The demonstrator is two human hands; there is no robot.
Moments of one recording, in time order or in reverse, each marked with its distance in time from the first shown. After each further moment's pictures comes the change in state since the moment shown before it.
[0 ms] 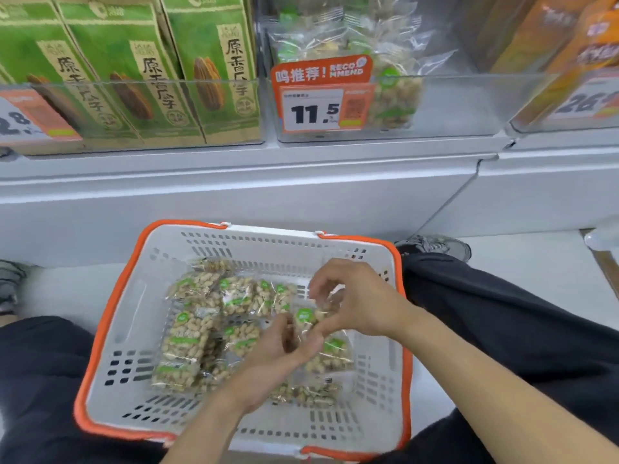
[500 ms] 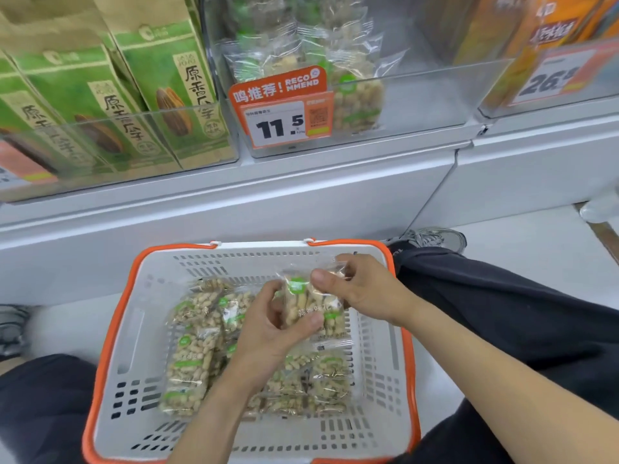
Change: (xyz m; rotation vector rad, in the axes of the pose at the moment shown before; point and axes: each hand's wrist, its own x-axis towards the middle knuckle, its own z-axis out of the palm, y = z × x) left_hand 0.013 0.041 0.002 -0.101 0.202 0.157; right_hand -0.006 0.001 -0.017 0.307 0.135 0.192
